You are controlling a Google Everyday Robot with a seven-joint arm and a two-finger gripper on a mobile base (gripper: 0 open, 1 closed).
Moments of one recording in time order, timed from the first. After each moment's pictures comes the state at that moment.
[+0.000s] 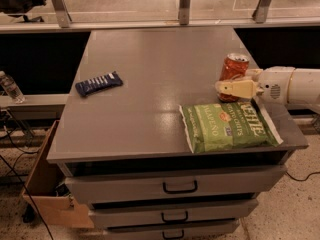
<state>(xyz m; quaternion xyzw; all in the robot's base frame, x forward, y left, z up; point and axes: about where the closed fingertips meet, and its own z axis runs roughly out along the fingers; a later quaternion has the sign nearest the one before) 0.610 -0.204 0.867 -0.30 0.75 0.28 0.51</state>
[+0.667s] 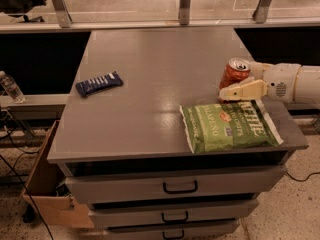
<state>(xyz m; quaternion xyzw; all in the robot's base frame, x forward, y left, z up) 0.607 -0.210 0.879 -0.32 0.74 0.28 0.52</state>
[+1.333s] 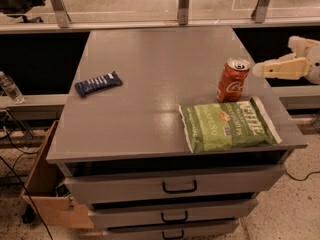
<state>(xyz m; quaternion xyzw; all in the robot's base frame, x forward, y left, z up) 0.600 -0.274 0.954 -0.28 0.72 0.24 0.59</state>
